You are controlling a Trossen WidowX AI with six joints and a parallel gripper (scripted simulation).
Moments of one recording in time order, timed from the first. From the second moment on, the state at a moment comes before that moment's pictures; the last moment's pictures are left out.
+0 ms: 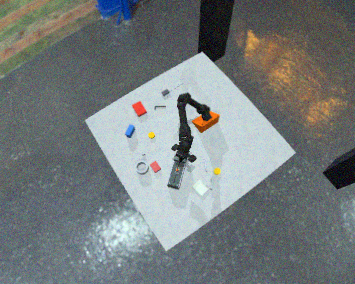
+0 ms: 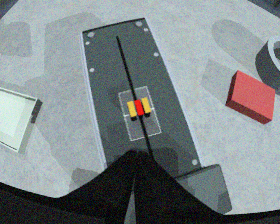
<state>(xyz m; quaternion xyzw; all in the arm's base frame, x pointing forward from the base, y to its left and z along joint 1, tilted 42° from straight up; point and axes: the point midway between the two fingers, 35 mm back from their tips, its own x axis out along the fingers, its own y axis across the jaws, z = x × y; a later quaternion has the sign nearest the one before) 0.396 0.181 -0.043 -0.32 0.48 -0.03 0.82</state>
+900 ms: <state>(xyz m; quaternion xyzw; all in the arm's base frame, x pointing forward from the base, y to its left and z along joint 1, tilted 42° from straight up) 0.396 0.181 -0.043 -0.32 0.48 -0.03 0.82</state>
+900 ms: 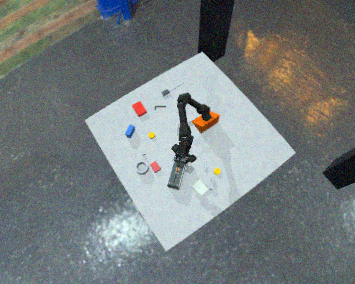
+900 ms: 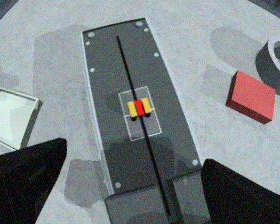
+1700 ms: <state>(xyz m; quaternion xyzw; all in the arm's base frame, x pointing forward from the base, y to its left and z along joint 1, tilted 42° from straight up) 0.396 0.181 -0.043 -0.32 0.48 -0.03 0.82</state>
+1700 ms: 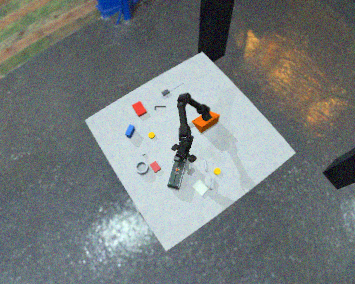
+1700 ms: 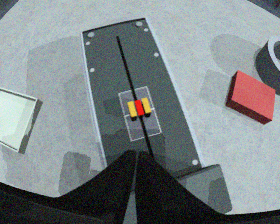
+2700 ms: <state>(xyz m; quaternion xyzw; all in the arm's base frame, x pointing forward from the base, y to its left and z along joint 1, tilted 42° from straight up) 0.396 0.181 -0.043 -0.32 0.48 -0.03 0.82</state>
